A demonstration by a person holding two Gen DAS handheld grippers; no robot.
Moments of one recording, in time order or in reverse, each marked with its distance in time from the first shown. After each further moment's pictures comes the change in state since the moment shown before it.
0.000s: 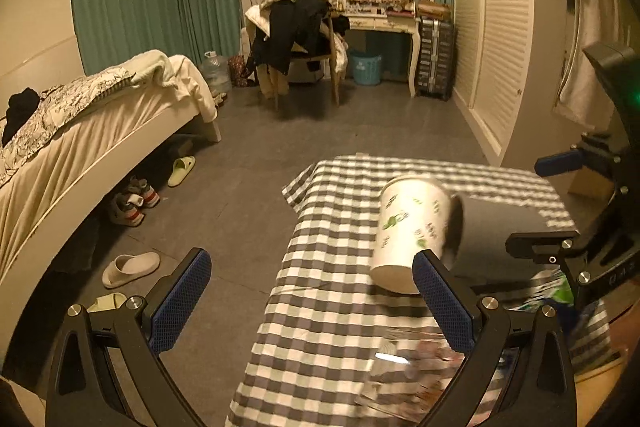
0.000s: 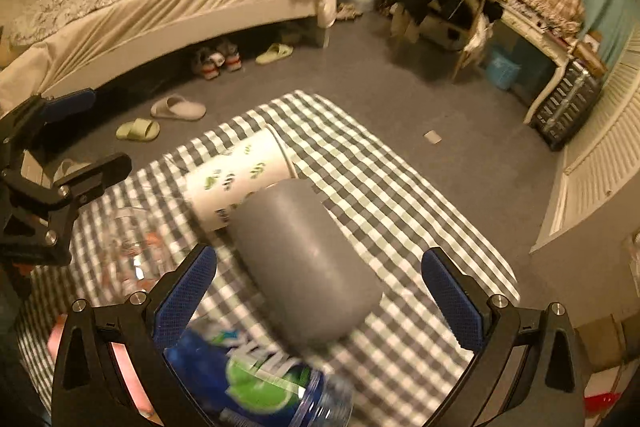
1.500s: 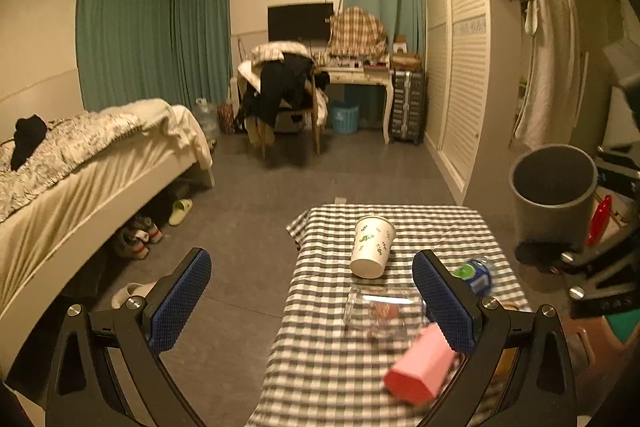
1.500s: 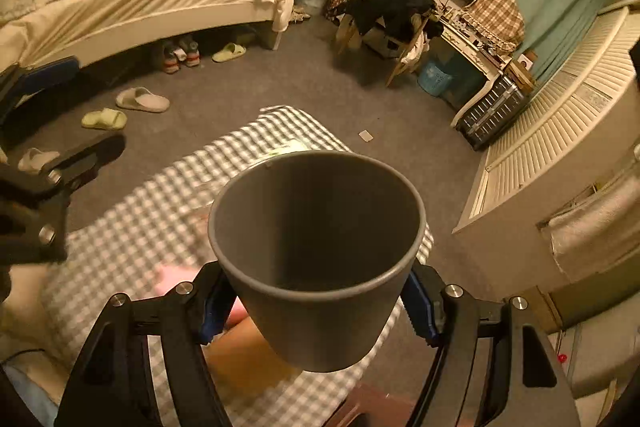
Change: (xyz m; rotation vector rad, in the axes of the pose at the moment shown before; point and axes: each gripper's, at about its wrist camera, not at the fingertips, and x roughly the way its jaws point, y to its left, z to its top) left arm -0.213 0.037 -0.016 0.005 -0.205 -0.090; right arm -0.193 0.159 -0.025 0.021 -0.022 -0.314
